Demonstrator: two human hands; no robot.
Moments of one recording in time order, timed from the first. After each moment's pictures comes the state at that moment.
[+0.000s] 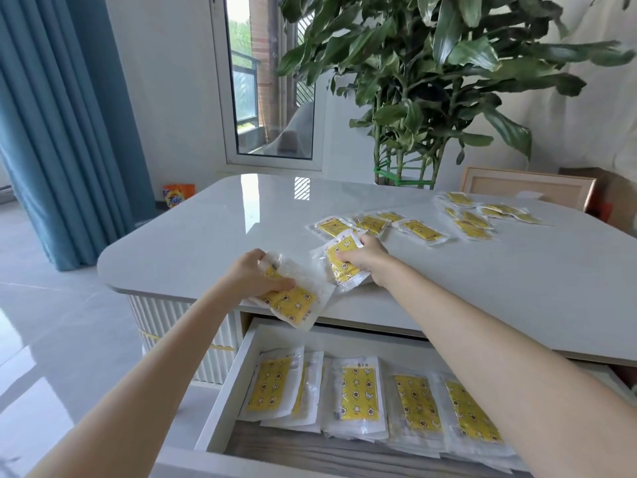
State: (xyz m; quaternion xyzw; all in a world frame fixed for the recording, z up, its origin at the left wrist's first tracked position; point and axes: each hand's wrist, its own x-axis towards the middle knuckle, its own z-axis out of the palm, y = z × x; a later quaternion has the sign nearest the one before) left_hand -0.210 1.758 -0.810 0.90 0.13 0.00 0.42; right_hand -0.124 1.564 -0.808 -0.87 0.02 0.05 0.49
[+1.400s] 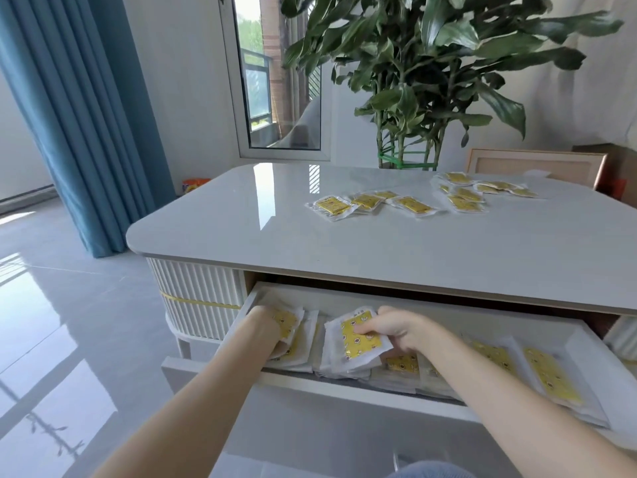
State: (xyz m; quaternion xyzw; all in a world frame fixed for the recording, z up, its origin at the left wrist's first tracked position) left_hand -0.310 1.671 -0.865 0.91 0.32 -0.12 0.25; right_hand -0.241 1.485 -0.899 -0.78 0.06 0.33 0.52
